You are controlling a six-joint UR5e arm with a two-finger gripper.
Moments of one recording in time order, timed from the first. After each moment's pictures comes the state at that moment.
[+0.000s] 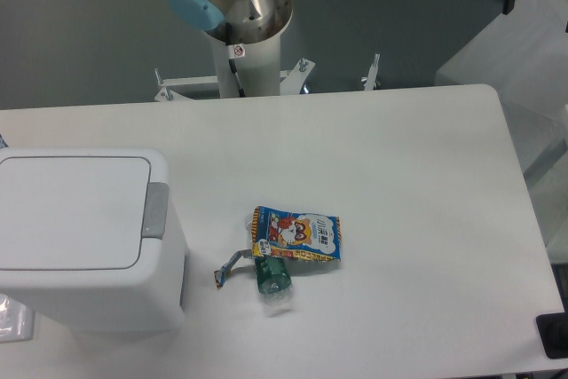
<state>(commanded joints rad) 3.10 -1.65 -1.41 -1.37 1.43 1.83</state>
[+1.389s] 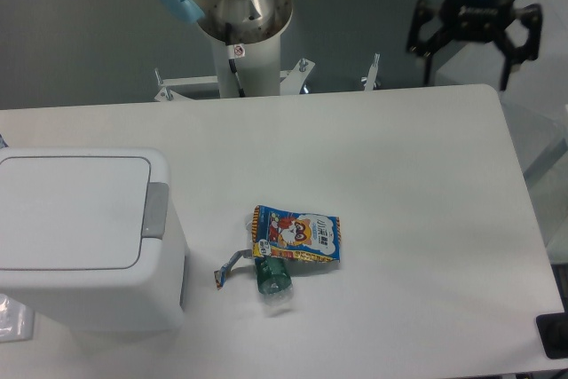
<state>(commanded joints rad) 2.73 -1.68 -1.41 -1.25 1.20 0.60</state>
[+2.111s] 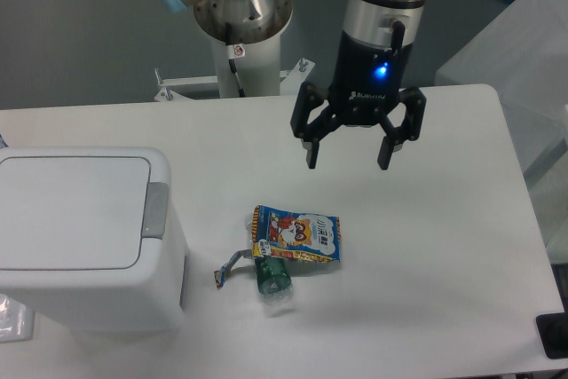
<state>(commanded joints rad) 2.58 -1.73 -1.41 -1.20 1.20 0.35</state>
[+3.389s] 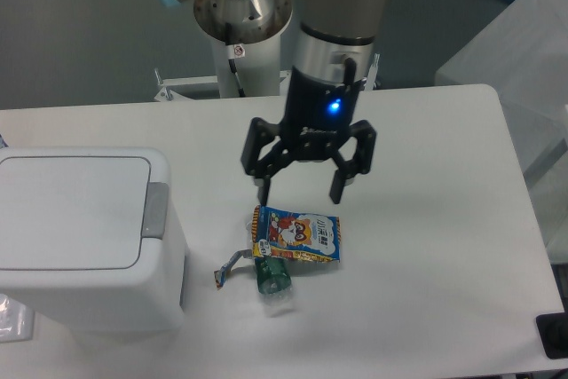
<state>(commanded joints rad) 2.43 -1.78 -1.41 -1.12 1.18 0.14</state>
